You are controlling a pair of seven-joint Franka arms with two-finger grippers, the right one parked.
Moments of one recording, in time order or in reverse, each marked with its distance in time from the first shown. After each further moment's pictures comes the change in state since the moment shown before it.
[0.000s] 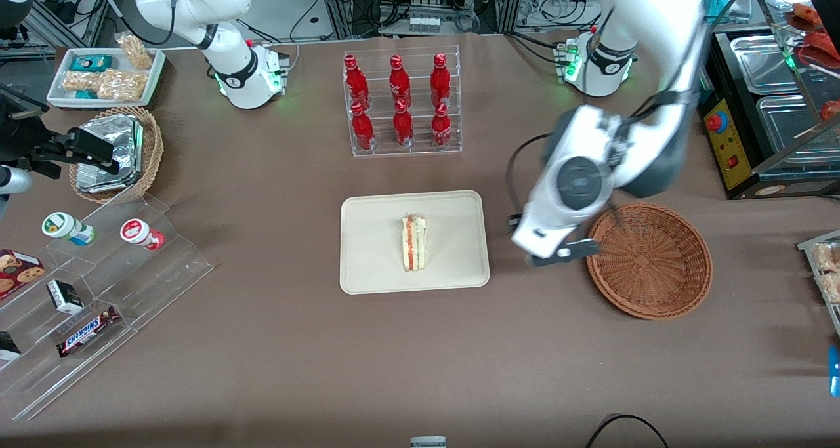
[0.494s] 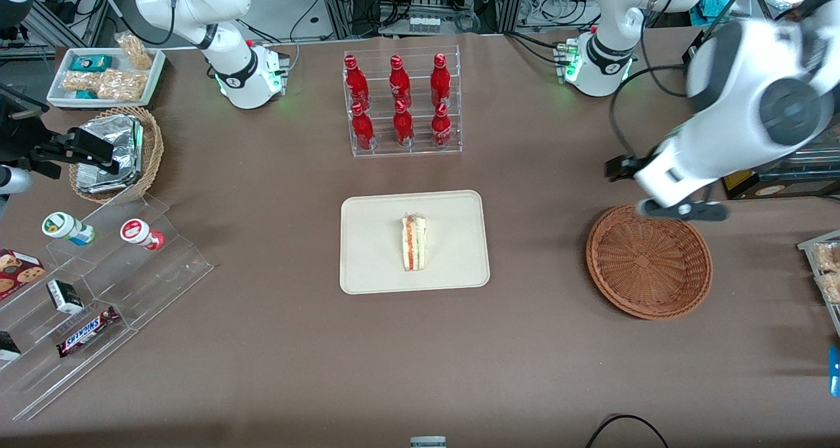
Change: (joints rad) arm 0.219 -0.260 0.002 -0.028 0.012 -0.211 0.462
